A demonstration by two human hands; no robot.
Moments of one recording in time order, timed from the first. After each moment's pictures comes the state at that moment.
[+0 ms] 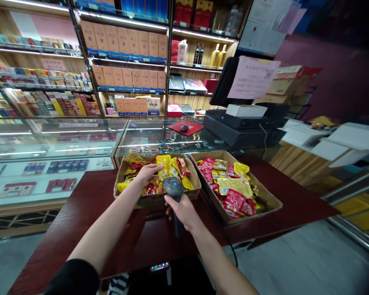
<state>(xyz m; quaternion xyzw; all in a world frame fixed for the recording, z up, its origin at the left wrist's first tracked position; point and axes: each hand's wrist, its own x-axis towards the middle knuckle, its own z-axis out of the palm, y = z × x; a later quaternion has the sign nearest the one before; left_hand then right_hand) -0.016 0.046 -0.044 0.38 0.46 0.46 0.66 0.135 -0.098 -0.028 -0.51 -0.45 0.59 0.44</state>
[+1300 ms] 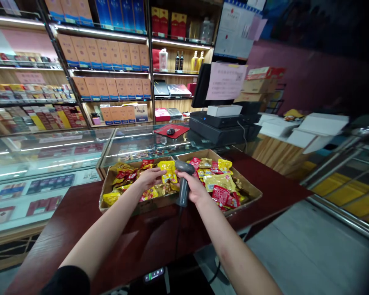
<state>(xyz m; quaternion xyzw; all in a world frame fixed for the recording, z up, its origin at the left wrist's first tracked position) 0.044 0.037 -0.017 0.41 0.40 0.38 0.73 0.213 -0.035 0.001 -0.40 -0.22 0.65 0.60</state>
